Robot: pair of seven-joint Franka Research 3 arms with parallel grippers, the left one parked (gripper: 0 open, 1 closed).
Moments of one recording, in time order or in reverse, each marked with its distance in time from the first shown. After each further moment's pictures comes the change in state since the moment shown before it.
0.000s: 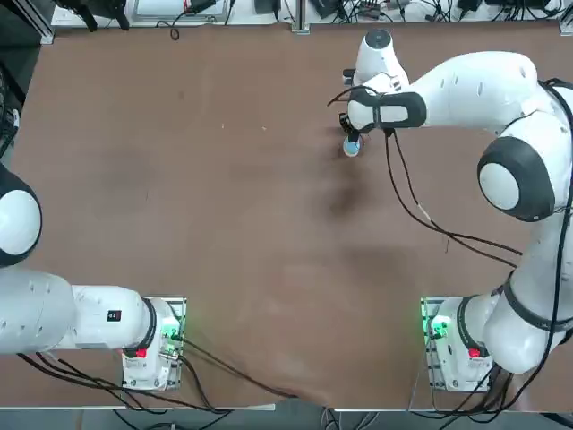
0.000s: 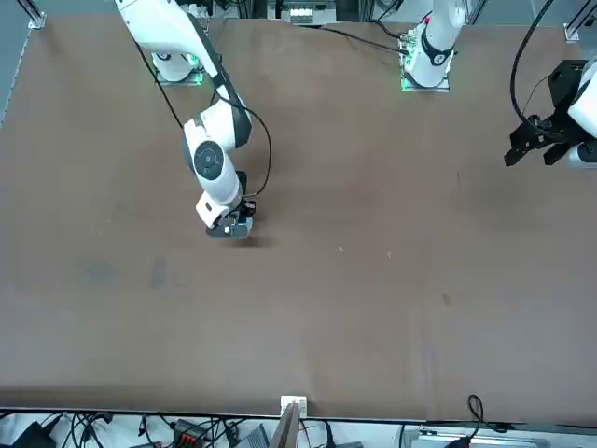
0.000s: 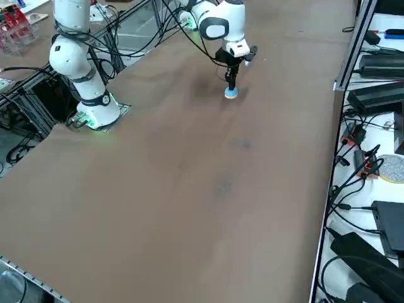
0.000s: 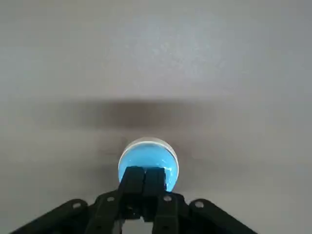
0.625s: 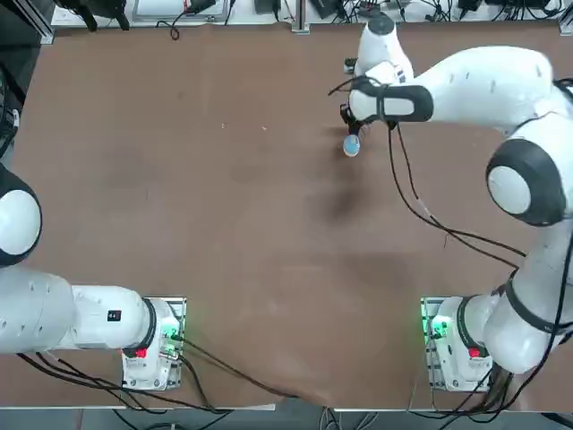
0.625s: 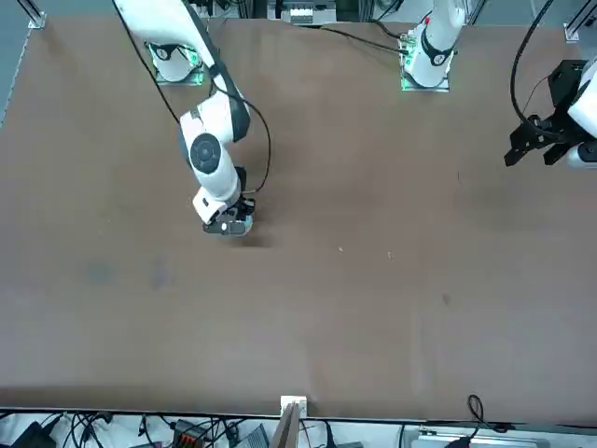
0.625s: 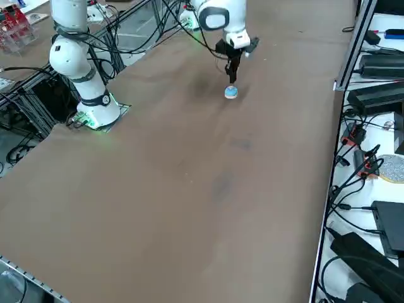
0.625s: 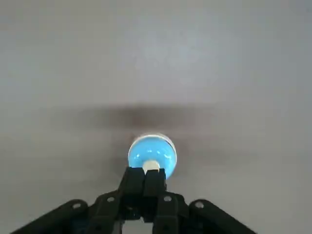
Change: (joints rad) arm 0.000 -0.096 -0.008 0.022 0.000 -0.107 0.022
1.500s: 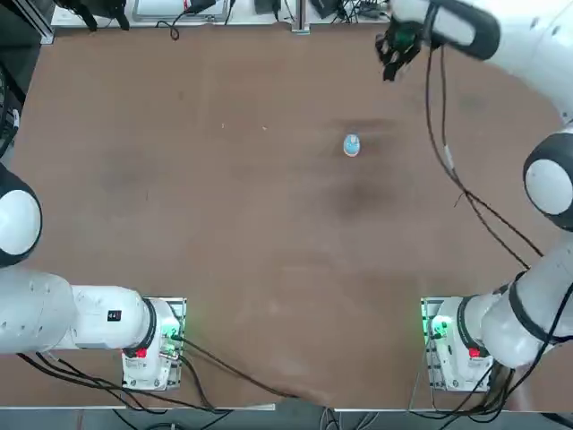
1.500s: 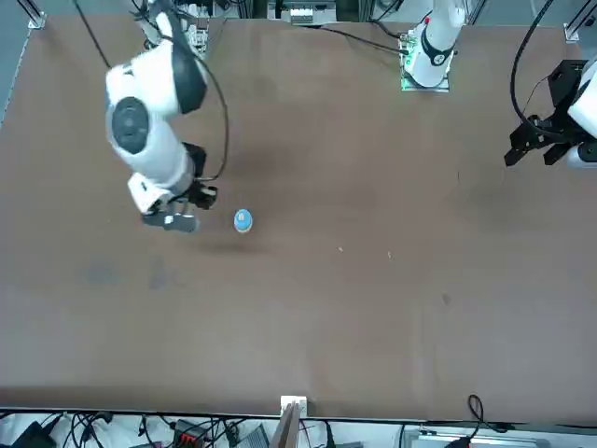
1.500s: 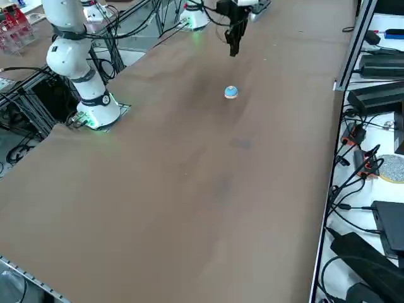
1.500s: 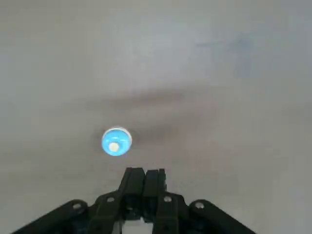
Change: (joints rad) arm -0.163 -0.112 -0.023 0.311 0.007 -0.522 -0.048
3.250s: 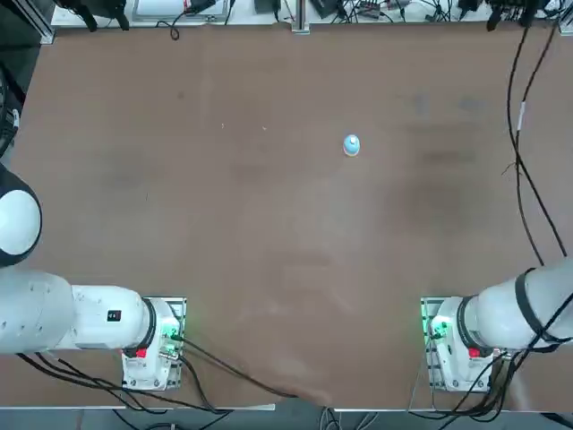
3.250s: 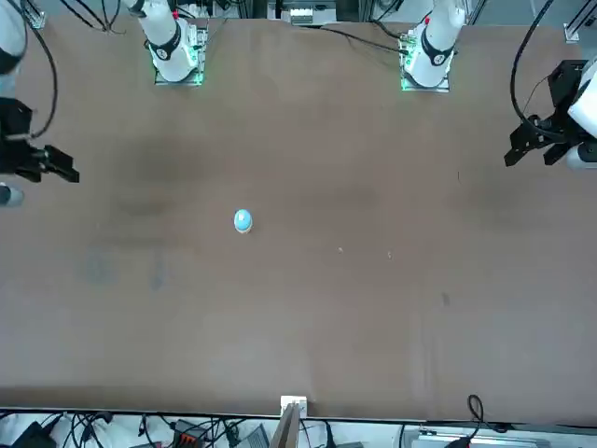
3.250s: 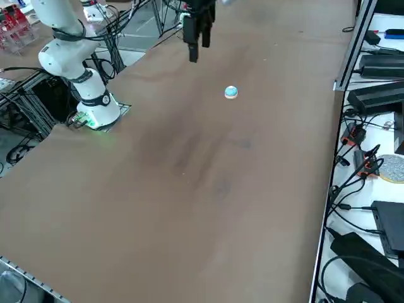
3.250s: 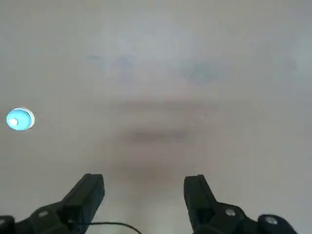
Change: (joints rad) arm -0.372 -0.209 -0.020 0.029 -0.103 -0.186 -0.558
